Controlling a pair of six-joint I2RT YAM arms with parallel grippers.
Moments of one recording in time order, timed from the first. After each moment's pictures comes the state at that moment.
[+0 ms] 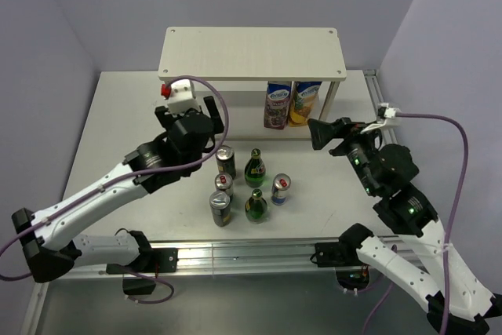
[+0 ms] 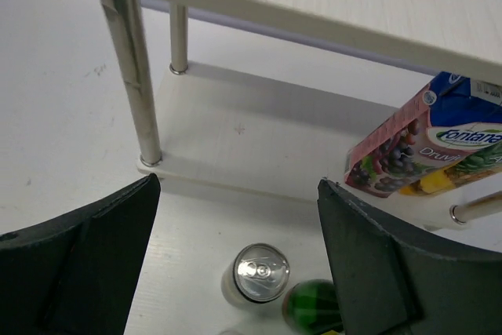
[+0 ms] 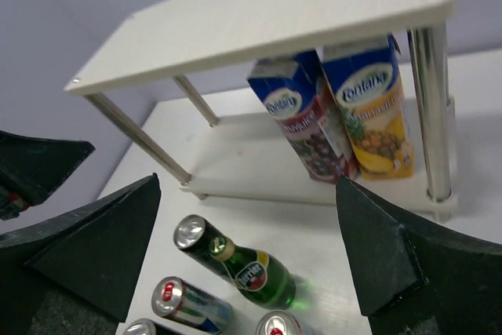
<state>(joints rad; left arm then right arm) -0.97 1.19 1.24 -0.45 -0.99 -0.58 0.59 0.59 0.91 -0.33 0.30 0.47</state>
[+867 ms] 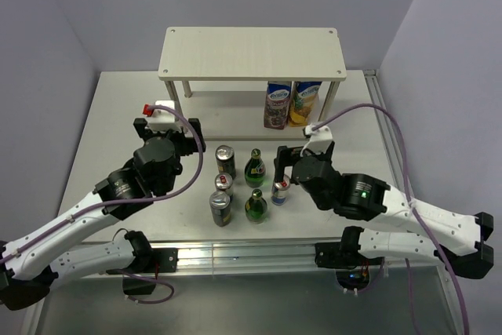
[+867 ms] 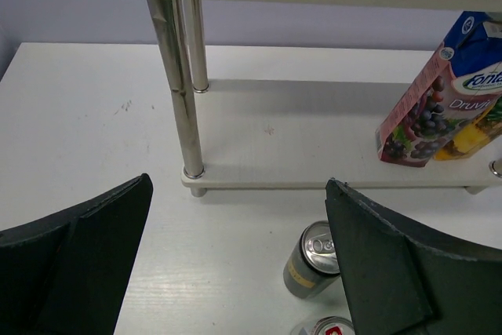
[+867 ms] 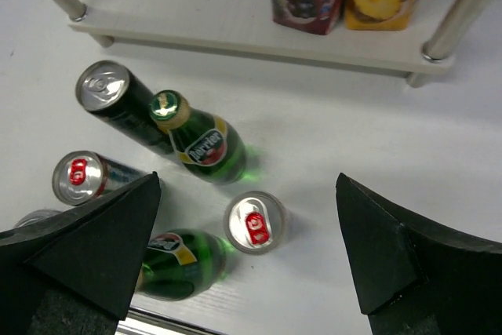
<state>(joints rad) -0.96 0.87 0.97 -0.27 -0.90 -0.23 1.16 0.86 0.97 -0.71 0.82 0.64</state>
